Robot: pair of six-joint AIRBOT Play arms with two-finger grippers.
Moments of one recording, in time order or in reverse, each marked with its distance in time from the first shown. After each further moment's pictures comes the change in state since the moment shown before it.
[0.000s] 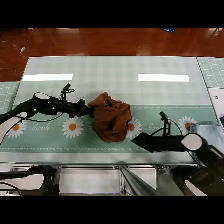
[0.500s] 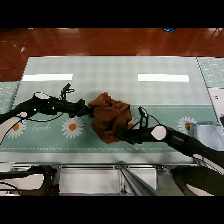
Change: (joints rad) left arm 0.000 0.000 0.001 -0.001 -0.005 -0.004; right arm 0.238 -0.417 0.227 0.069 -0.283 -0.024
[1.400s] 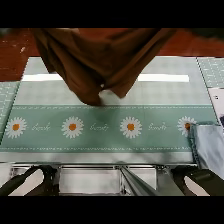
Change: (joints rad) left arm 0.415 0.432 0.780 -0.182 -0.206 -0.016; right arm -0.533 0.231 1.205 -0.523 0.623 -0.144
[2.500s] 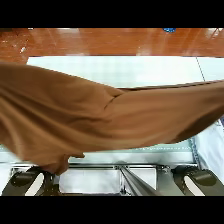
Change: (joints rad) left arm -0.370 0.469 -0.034 1.191 -0.134 -0.398; right arm -0.039 0.324 -0.152 -0.432 0.538 0.077
